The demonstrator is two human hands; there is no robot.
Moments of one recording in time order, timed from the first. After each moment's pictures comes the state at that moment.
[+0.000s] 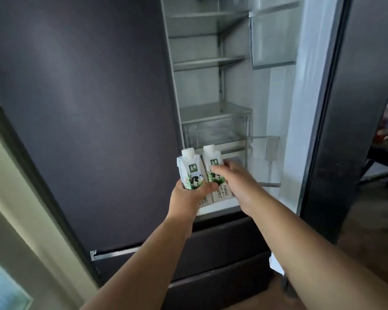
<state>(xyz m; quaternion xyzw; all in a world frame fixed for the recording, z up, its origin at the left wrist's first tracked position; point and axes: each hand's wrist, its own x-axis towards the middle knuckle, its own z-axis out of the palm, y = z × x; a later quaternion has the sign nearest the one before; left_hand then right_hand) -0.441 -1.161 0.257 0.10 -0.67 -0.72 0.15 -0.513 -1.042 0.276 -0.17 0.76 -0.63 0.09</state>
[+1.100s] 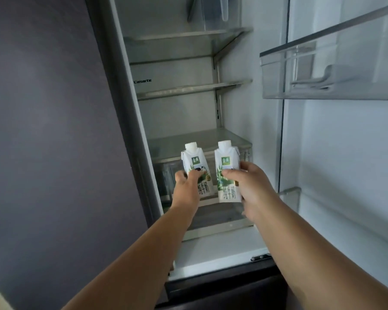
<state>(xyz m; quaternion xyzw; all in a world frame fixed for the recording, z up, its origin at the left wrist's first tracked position) -0.690 -1.147 0.320 0.19 -0.73 -0.62 0.23 -0.735 -1.016 0.326 -0.11 0.61 -0.78 0.07</state>
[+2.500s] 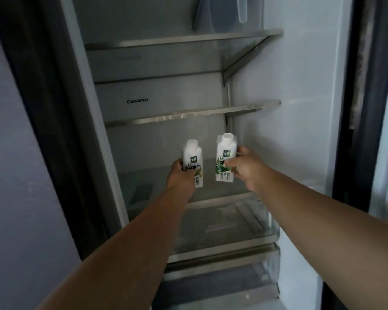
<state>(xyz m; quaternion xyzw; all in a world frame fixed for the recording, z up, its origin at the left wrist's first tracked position) -0.901 -1.248 0.388 0.21 -0.75 -0.55 0.29 -0.984 -1.114 0.402 -0.15 0.67 -0.72 0.08</state>
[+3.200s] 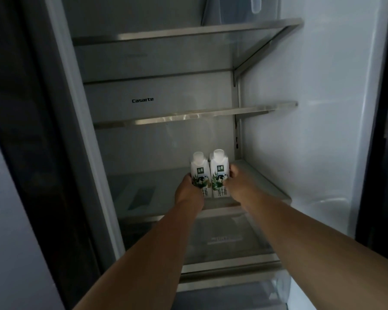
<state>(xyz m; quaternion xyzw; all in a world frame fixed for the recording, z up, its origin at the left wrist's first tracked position) -0.949 -1.261 0.350 0.28 -0.81 -0.44 0.26 -1.012 -1.148 0.362 -0.20 0.79 -0.58 0.05</state>
